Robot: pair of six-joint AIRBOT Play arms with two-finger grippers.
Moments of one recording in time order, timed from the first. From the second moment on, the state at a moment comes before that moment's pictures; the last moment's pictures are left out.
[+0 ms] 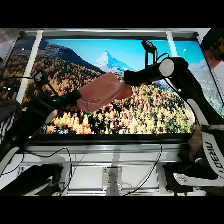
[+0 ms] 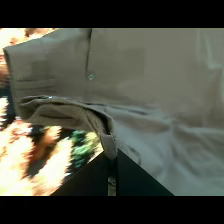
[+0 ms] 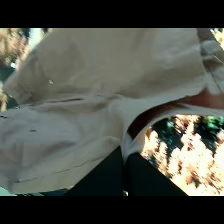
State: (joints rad) left arm -0.52 -0.95 0.90 1.90 -0.84 -2.74; right arm 0.38 -1.43 1.51 -1.24 1.05 1.81
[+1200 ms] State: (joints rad) left arm -0.30 -1.16 0.90 1.90 -0.55 -2.90; right arm 0.29 -1.89 1.92 -1.11 0.73 1.87
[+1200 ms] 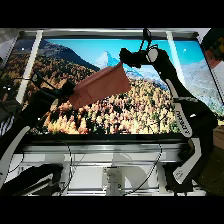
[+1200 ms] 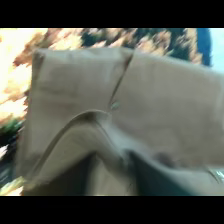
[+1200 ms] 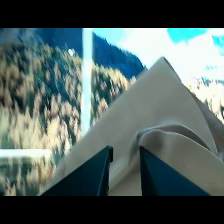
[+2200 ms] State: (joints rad) left arm -0.16 -0.87 0.90 1.80 -0.39 -2.58; right arm 0.05 -1.93 2.04 -0.95 0.94 1.63
